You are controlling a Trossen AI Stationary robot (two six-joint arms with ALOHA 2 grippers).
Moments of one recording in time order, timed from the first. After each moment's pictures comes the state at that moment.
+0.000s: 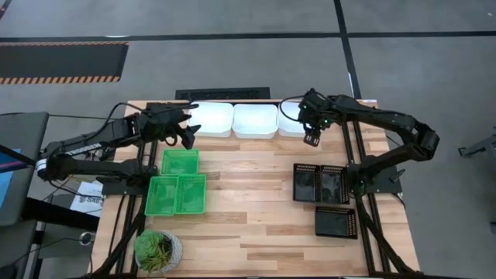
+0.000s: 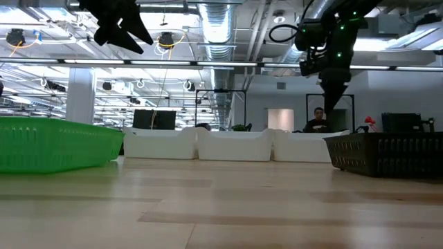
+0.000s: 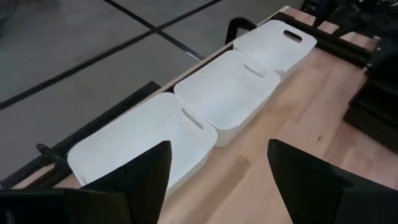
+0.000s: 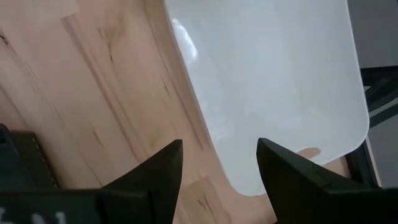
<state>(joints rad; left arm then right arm) 0.31 0.85 0.91 -0.63 -0.31 -0.30 -0.59 1.36 1.06 -0.95 0.16 -0.21</state>
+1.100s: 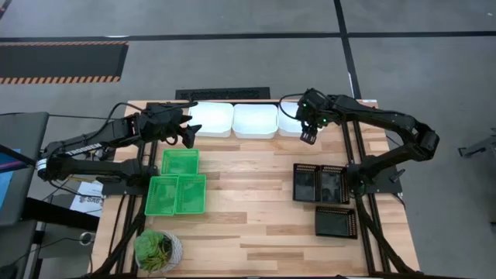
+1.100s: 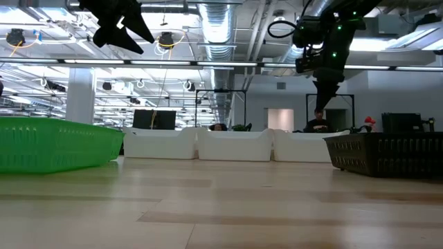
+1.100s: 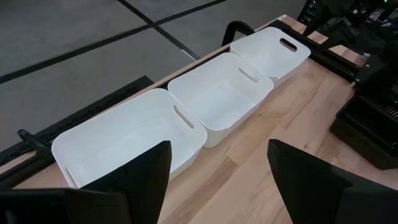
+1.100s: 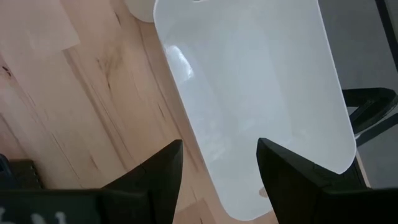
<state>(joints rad) 0.31 0.85 0.91 -0.62 -0.29 -0.39 -0.59 1.36 1.06 -0.87 0.16 -0.22</state>
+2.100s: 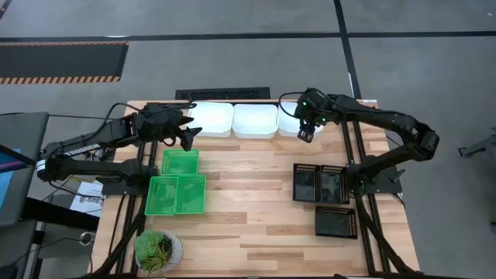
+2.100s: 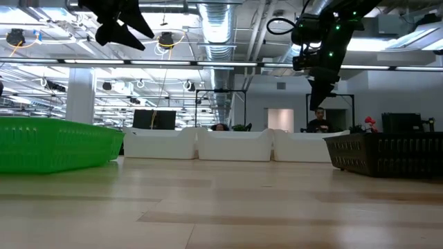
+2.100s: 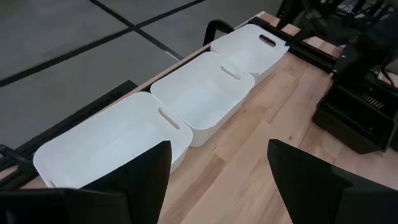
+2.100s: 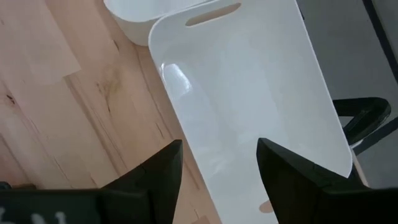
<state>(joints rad) 0.31 0.83 0.91 -0.61 -0.22 -0.32 -0.59 1.36 1.06 -0.81 0.16 -0.18</state>
